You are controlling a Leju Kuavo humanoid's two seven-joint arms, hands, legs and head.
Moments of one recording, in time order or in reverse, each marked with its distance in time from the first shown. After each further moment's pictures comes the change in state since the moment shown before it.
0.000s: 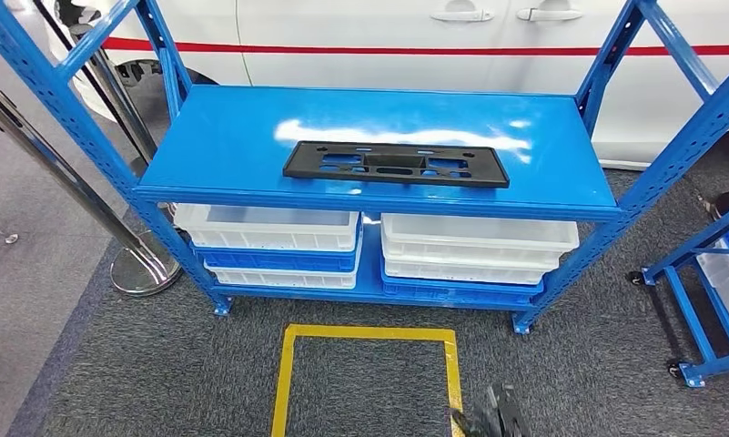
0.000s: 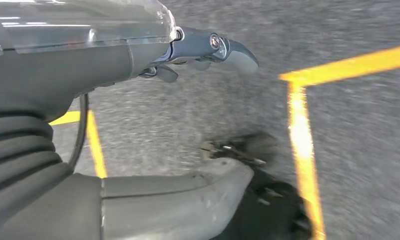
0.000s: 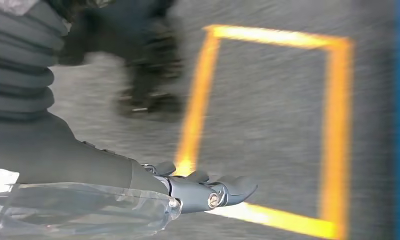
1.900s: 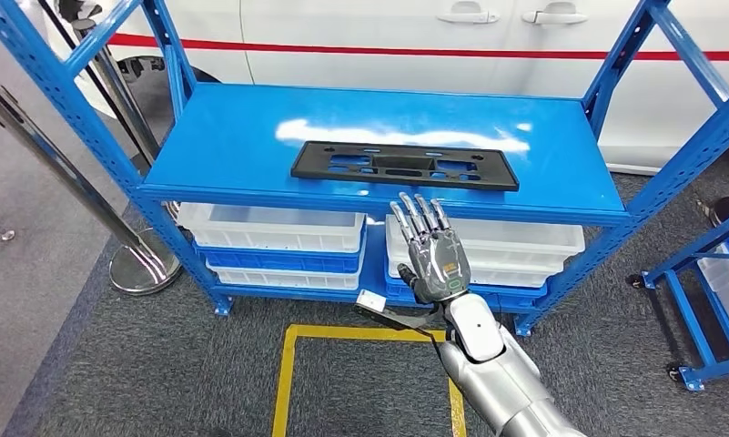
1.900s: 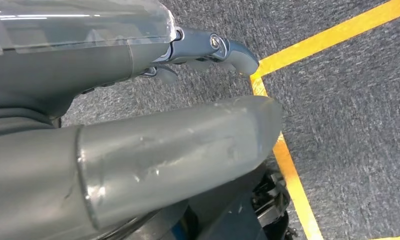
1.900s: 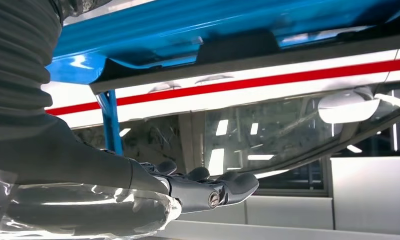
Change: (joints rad) left arm -0.083 -0.027 0.029 0.006 -0.202 -0.098 -0.001; right arm -0.233 -0.067 0.918 -0.667 0.985 -0.820 0.284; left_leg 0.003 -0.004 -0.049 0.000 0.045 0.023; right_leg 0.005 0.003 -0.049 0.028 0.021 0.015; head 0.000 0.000
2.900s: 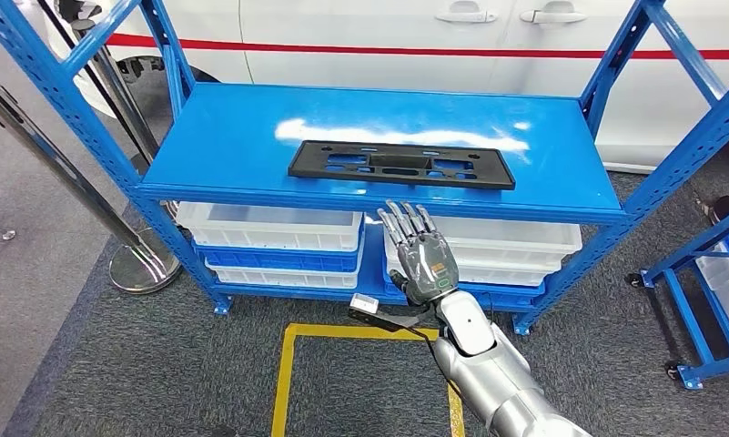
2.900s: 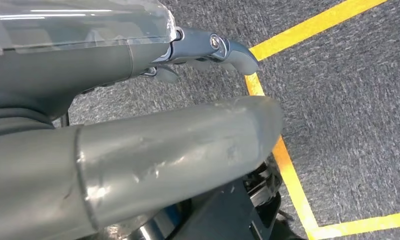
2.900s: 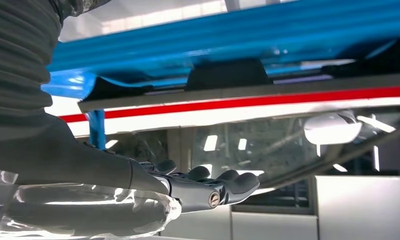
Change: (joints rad) left arm -0.009 -0.012 0.001 0.010 -0.006 -0.027 -0.015; right arm -0.058 0.048 -0.017 0.156 -0.019 -0.008 -0.083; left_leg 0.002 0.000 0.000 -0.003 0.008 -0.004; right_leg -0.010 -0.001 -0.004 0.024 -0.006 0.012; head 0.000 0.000
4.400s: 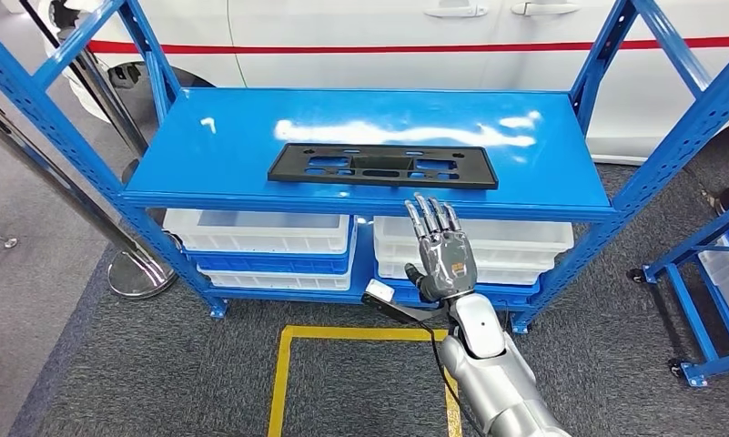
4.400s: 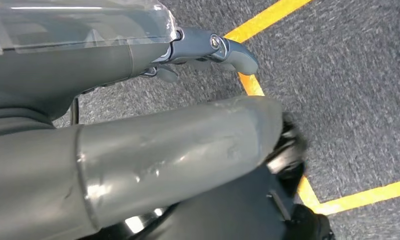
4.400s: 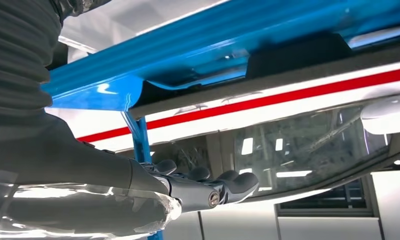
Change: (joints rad) left arm 0.013 -0.015 -0.001 0.000 -0.068 0.014 -0.032; right arm 0.072 0.054 -0.209 -0.064 0.069 -0.002 -0.022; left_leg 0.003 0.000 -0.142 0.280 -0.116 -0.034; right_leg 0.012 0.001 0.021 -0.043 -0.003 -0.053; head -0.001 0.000
